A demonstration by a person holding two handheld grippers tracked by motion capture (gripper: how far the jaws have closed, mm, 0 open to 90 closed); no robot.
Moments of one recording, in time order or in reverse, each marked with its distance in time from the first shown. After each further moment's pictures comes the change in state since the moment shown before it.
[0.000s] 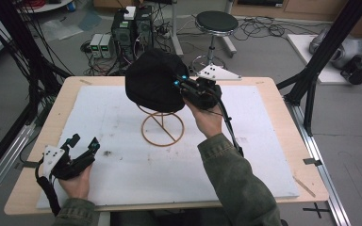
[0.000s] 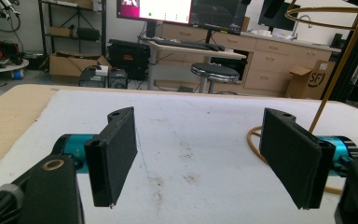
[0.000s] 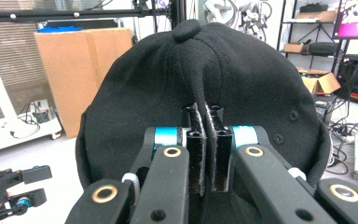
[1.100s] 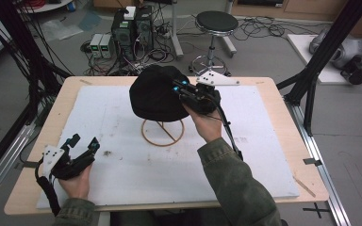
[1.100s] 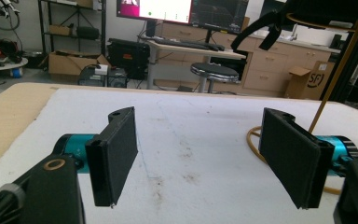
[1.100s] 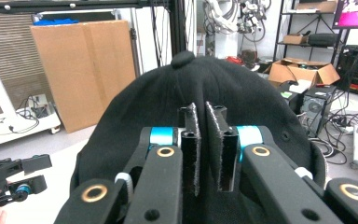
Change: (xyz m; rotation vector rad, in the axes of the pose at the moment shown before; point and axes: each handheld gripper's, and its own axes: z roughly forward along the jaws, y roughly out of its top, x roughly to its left) left arm 0.001 0.000 0.000 0.001 0.001 -0.013; right arm 0.002 -0.013 -0.002 0.024 -0.009 0.014
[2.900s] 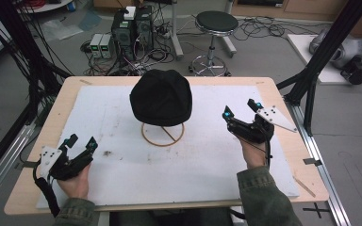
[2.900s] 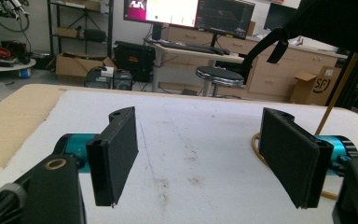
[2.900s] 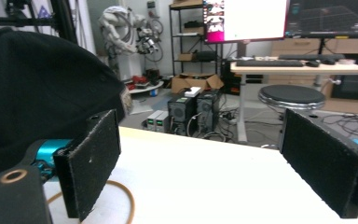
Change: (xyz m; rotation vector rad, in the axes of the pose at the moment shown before) left arm 0.001 0.002 -0.003 -0.015 0.025 -0.012; right arm -0.052 -0.077 -0.124 -0.116 -0.439 0.056
